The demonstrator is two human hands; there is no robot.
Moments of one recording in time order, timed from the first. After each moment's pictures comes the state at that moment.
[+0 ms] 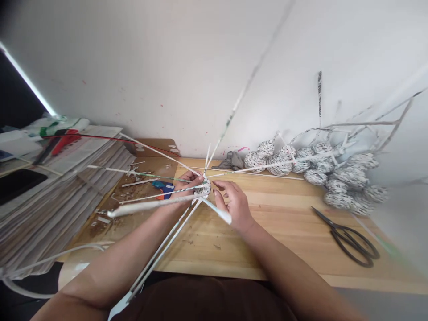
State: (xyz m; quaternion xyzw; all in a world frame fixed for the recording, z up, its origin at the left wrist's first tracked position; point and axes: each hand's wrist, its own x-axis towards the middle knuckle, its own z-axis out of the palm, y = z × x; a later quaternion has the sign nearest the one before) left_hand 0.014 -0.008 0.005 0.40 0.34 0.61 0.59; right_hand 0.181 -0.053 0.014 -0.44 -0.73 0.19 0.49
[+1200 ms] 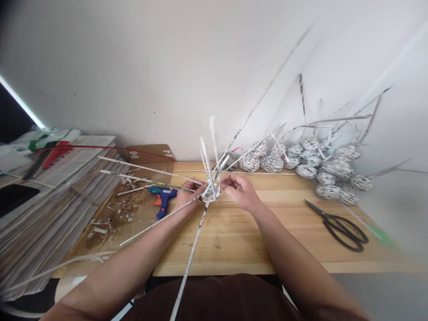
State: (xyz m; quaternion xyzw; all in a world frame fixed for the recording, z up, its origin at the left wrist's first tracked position) left_hand 0.028 -0.019 -0.010 0.46 0.45 0.58 0.50; right_hand 0.215 -0.024 0.034 -0.43 -0.66 0.42 0.46
